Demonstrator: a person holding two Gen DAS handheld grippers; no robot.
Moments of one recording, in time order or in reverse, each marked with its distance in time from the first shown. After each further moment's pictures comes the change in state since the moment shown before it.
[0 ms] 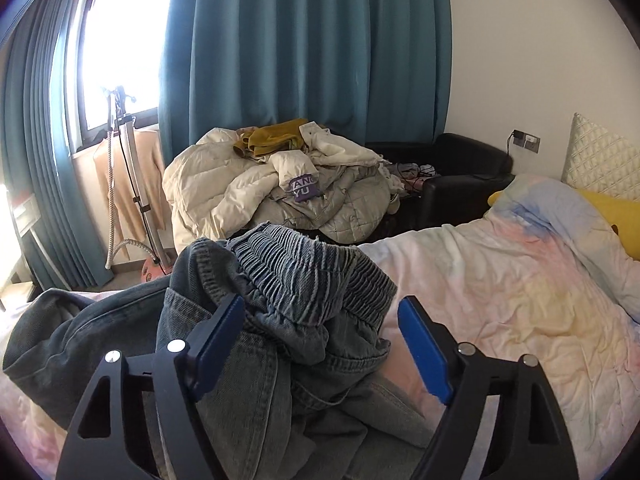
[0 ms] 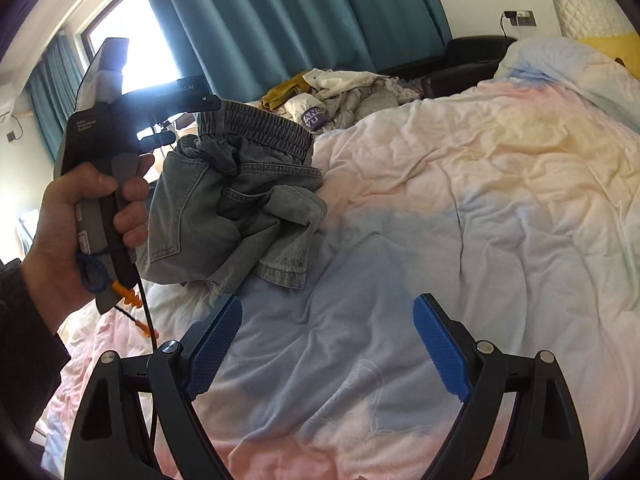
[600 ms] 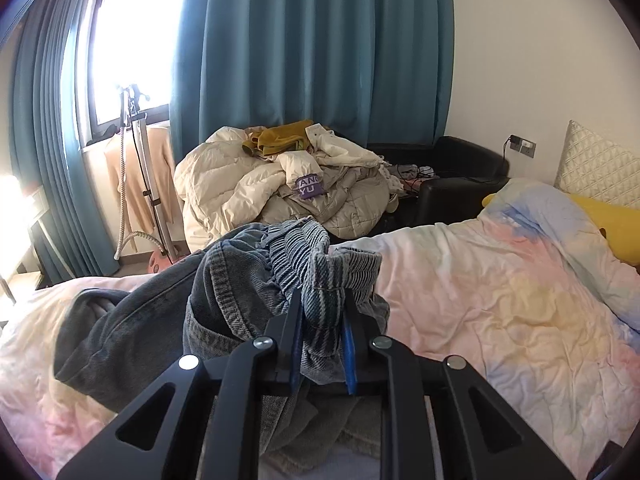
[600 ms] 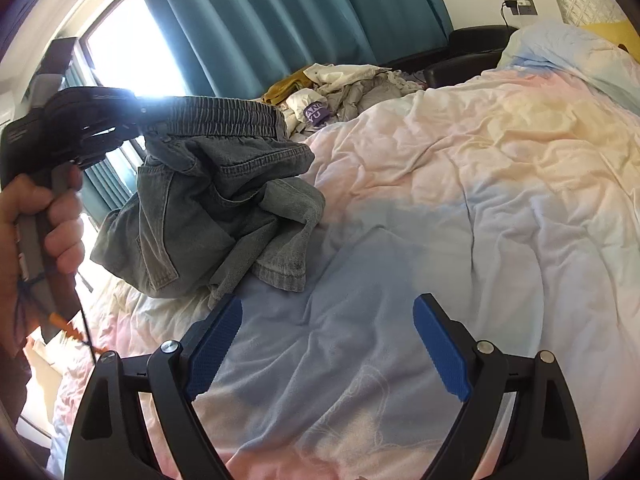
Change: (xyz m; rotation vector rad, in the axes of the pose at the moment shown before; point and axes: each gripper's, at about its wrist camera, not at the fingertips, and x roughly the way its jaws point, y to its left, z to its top) left arm -0.108 0.021 -0.017 -0.039 -0.013 -0.040; right arm 0.009 0.001 -0.001 -0.007 -0.004 0.033
